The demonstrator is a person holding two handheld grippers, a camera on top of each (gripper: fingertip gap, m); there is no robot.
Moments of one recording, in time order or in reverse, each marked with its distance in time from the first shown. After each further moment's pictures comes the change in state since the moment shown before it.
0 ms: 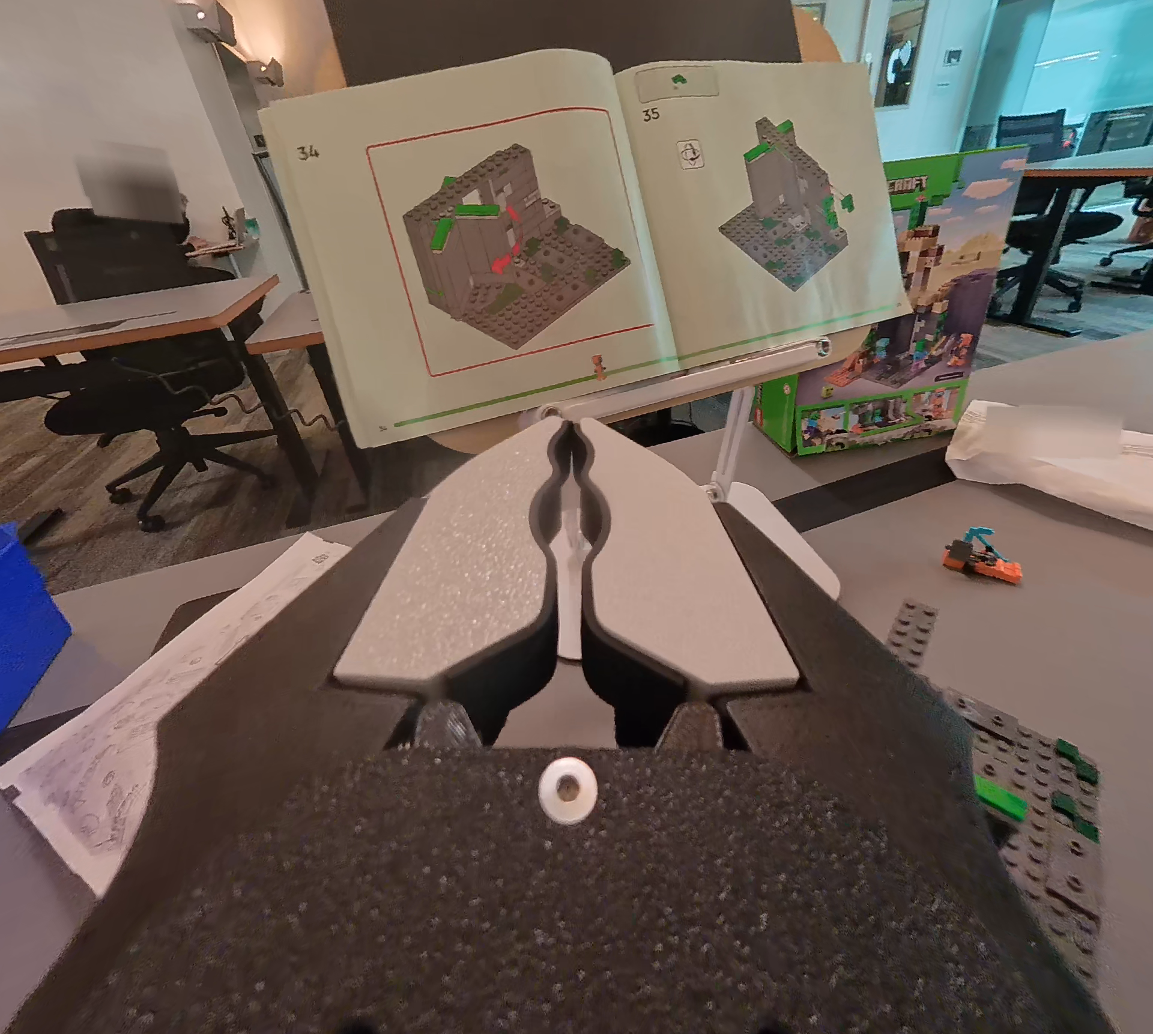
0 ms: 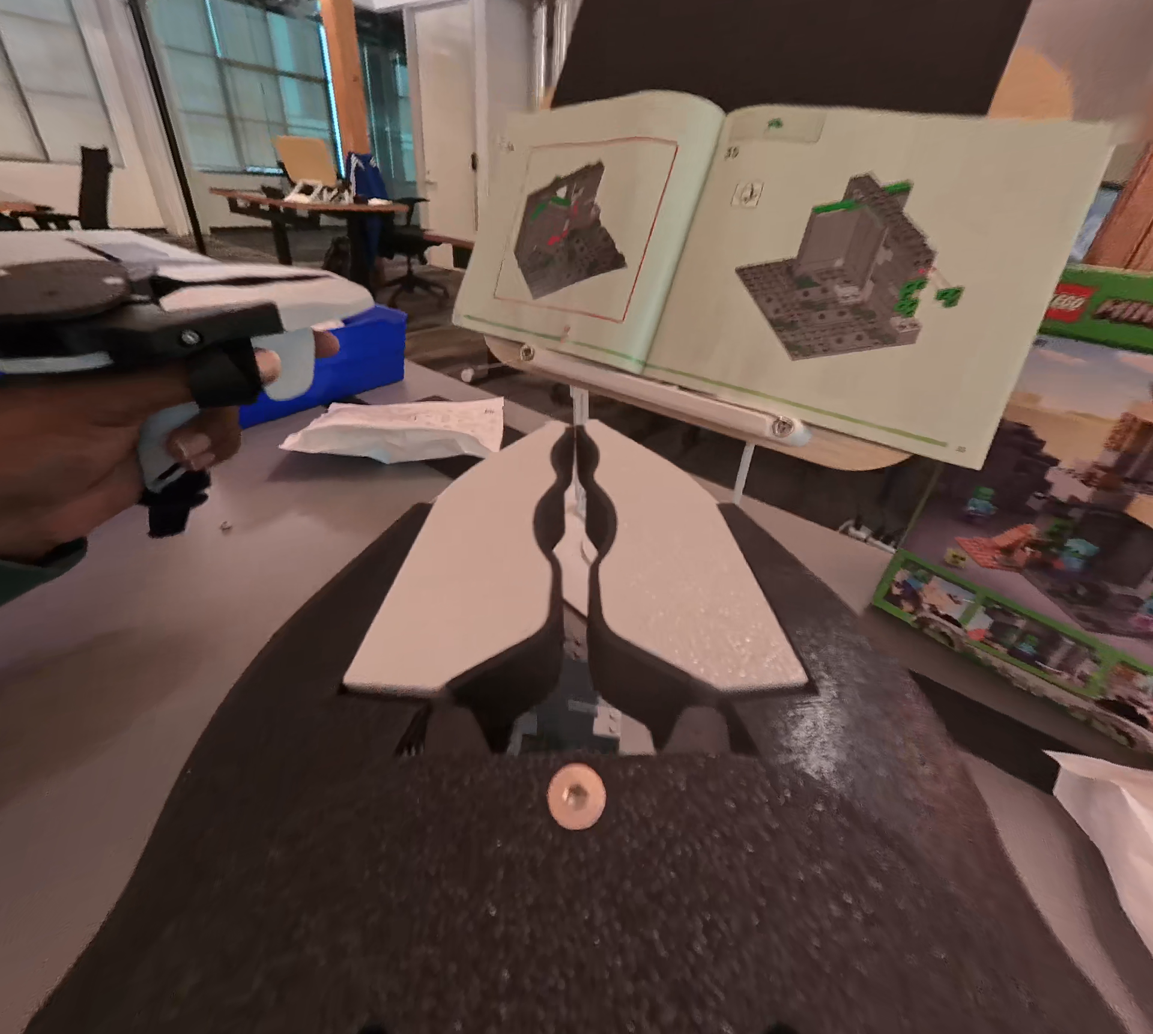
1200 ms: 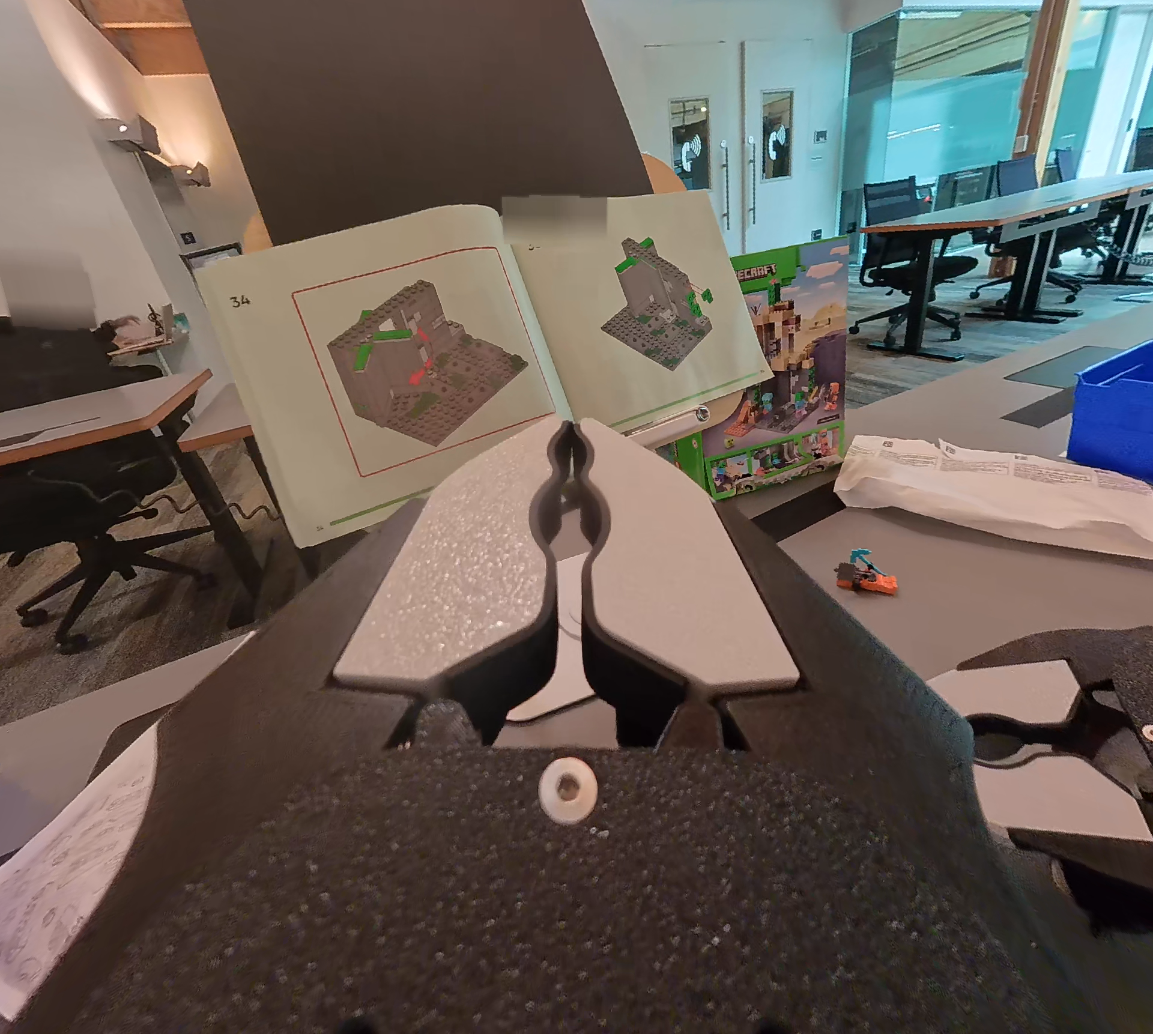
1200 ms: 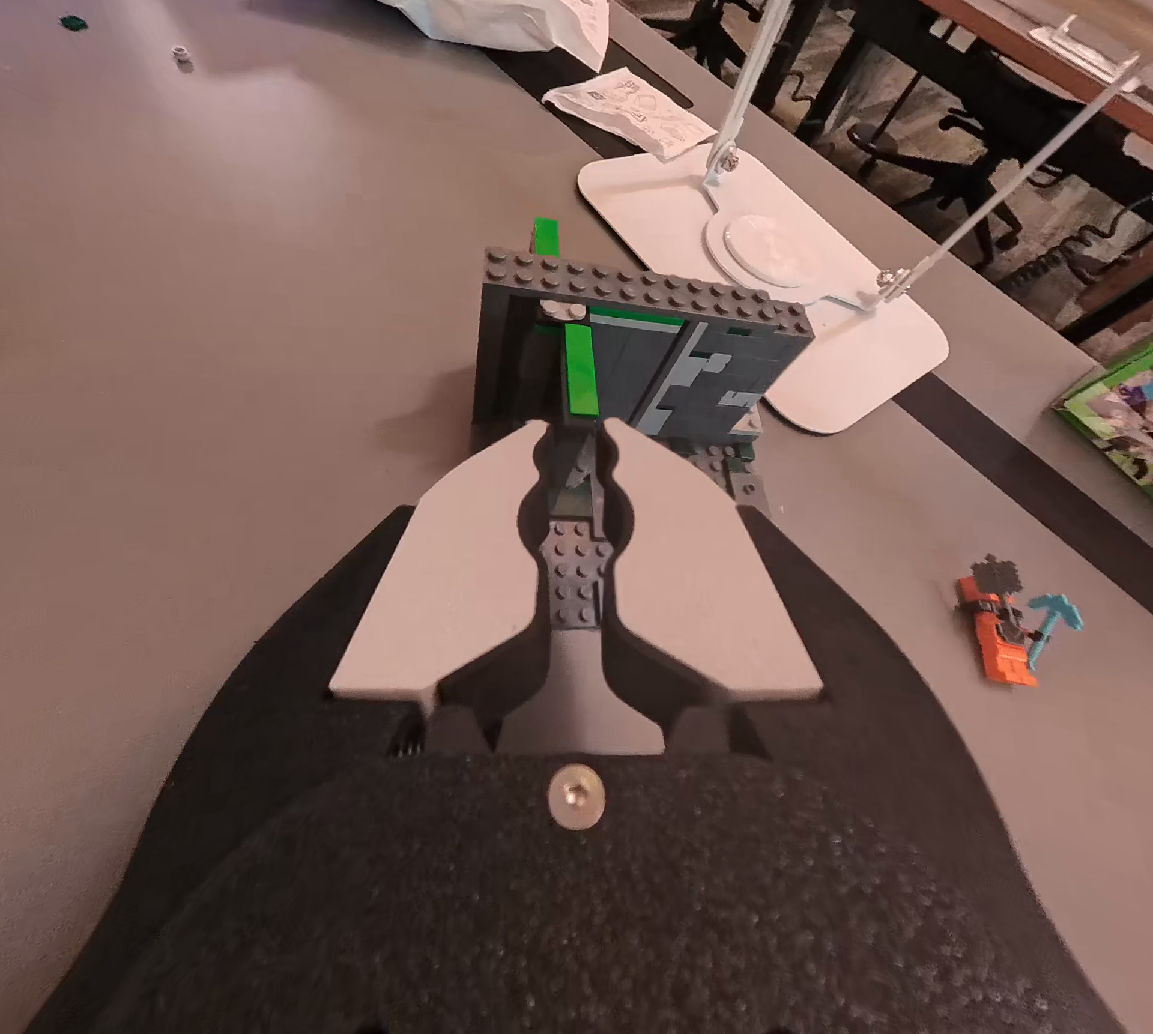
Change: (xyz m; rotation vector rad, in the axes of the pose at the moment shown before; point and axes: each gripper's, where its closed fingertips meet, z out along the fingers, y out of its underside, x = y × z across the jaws) left arm 0.040 -0.046 -0.026 0.115 0.134 0.041; right arm -0.050 0.163 -0.007 -0.513 -0.143 -0.193
